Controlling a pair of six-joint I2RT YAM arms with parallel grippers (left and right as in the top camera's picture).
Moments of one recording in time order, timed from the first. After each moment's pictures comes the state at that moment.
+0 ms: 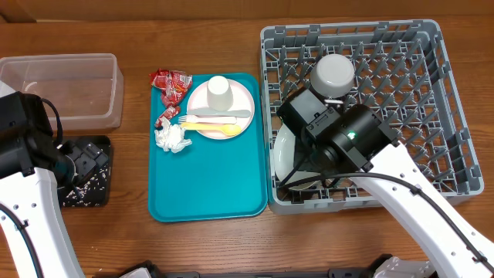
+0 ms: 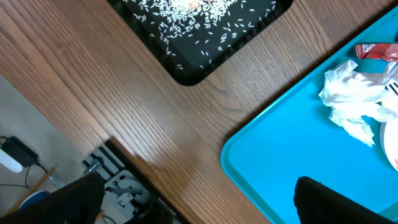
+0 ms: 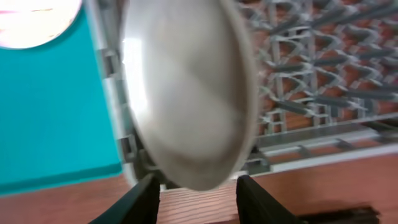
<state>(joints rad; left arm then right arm) 0.41 1.31 1.48 -1.57 -0.11 -0.50 0.68 1.50 1.61 -1.54 0.24 0.79</state>
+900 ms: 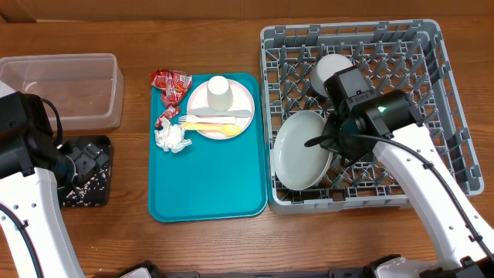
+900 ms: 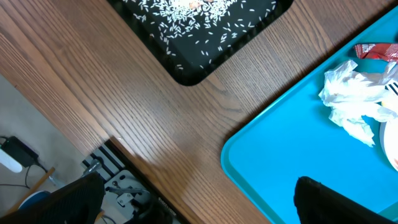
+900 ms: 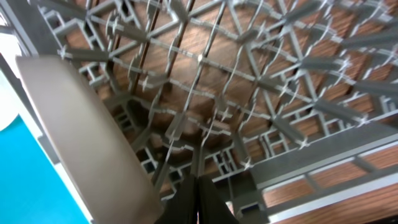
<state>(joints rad) 0.41 1.31 1.48 -1.57 -0.11 -0.50 0.37 1.50 1.42 -1.33 0.10 0.75</state>
